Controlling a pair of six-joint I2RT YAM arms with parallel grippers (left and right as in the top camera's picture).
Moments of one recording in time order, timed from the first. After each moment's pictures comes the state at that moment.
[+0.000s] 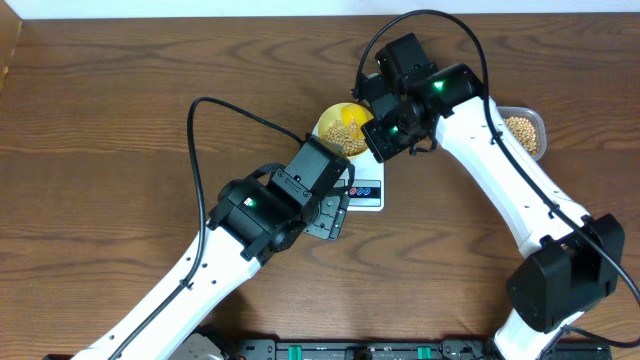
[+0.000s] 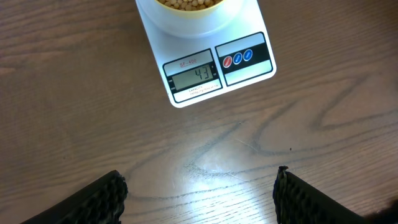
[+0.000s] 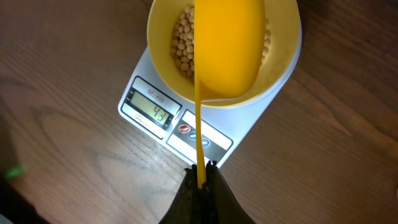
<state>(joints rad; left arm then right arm) -0.72 1.31 1.26 -1.09 -0.11 -0.33 0.48 1.85 1.72 -1.12 -0.22 -0.05</state>
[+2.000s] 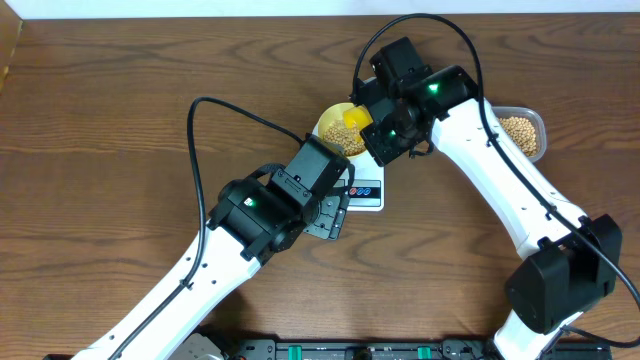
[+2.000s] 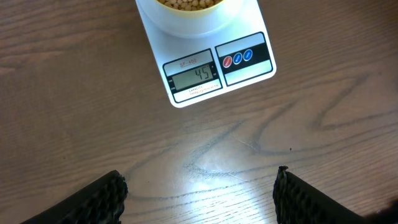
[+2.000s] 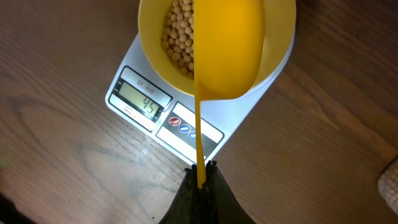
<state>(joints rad) -0.72 1.31 1.26 -1.09 -0.11 -0.33 0.49 1.85 1.72 -1.14 -0.16 -0.08</state>
